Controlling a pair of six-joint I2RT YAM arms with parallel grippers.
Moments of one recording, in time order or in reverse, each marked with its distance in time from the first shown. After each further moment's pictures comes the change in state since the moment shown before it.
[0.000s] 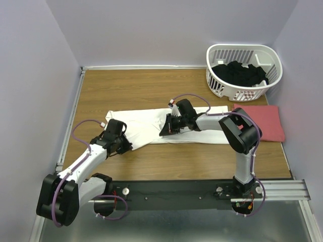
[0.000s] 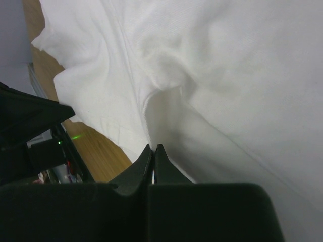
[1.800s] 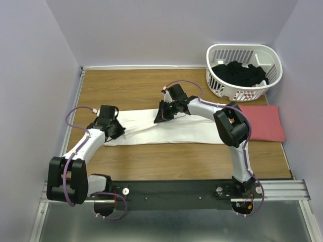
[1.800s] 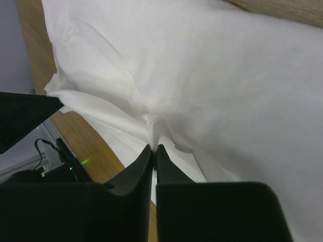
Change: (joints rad) left arm 0.180 0.193 0.181 0.058 -0.027 0.117; right arm -0.020 0.154 0.433 -0.376 0.048 -0.046
